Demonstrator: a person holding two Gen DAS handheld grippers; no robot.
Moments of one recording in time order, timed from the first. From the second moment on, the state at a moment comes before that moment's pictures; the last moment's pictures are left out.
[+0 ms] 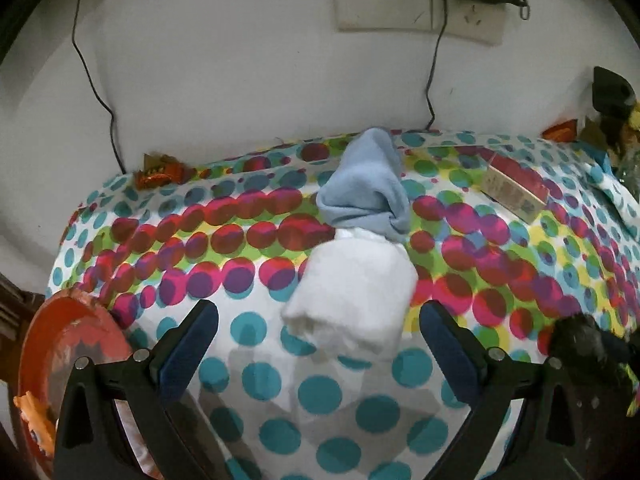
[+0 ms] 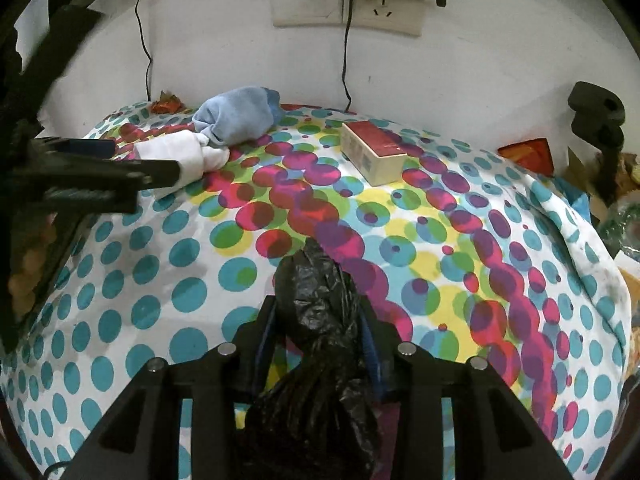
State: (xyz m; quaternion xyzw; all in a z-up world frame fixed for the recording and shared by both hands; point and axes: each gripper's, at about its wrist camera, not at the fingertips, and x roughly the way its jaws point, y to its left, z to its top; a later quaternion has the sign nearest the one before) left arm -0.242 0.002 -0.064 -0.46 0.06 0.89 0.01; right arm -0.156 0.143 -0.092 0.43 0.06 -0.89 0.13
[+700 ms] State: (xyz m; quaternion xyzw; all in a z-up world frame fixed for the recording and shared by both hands) left arm -0.231 0.010 -0.058 -0.48 0.00 0.88 0.03; right arm -0.157 0.136 -0.092 0.43 0.07 -0.89 0.12
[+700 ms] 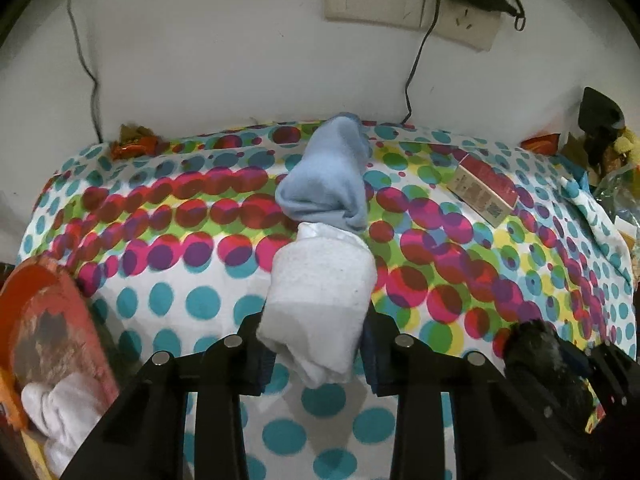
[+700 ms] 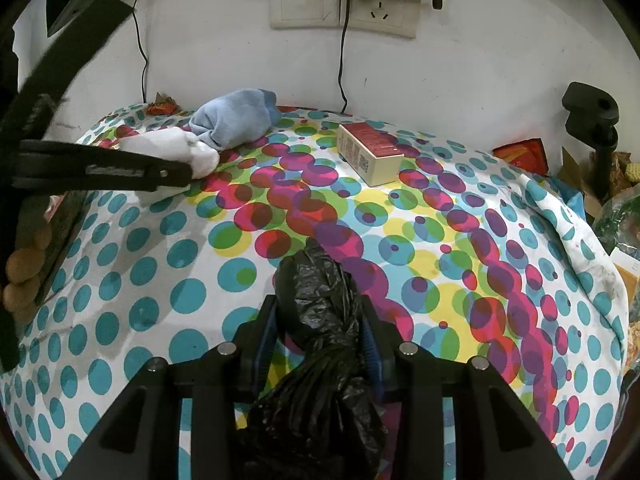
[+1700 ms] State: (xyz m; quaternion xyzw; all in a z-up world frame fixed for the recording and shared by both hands) left arm -0.117 -0.012 0.001 -0.45 0.02 0.89 0.03; right arm -0.156 0.133 -0.092 0.43 0.07 -0.89 0.12
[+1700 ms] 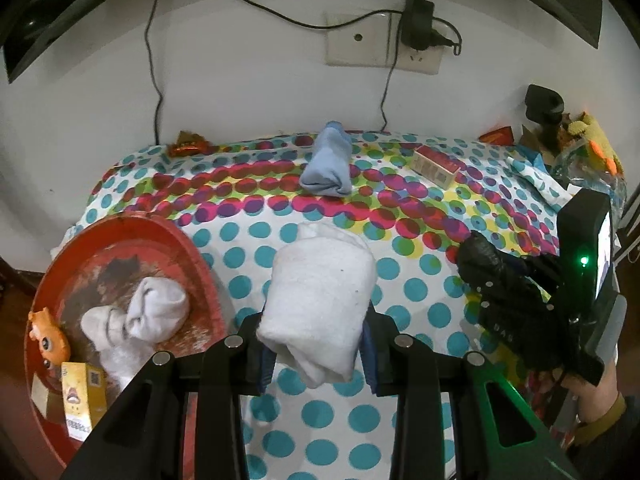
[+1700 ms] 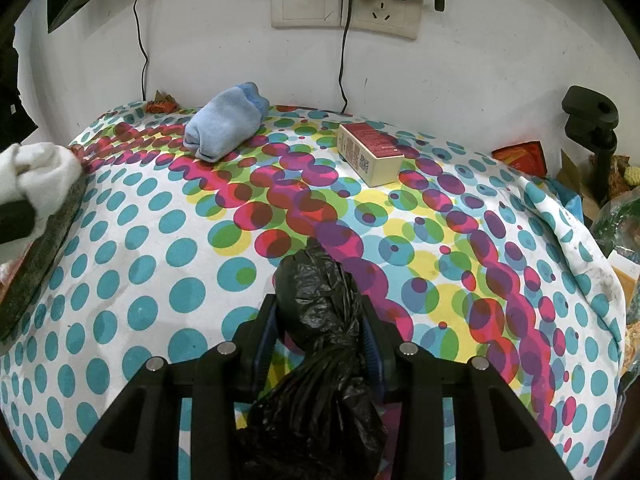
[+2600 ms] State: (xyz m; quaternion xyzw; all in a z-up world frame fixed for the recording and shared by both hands) left arm -0.101 -0.146 0.016 -0.44 -0.02 0.89 -0.08; right arm -0.154 0.129 -0.092 0.43 0.07 -0.90 0.11
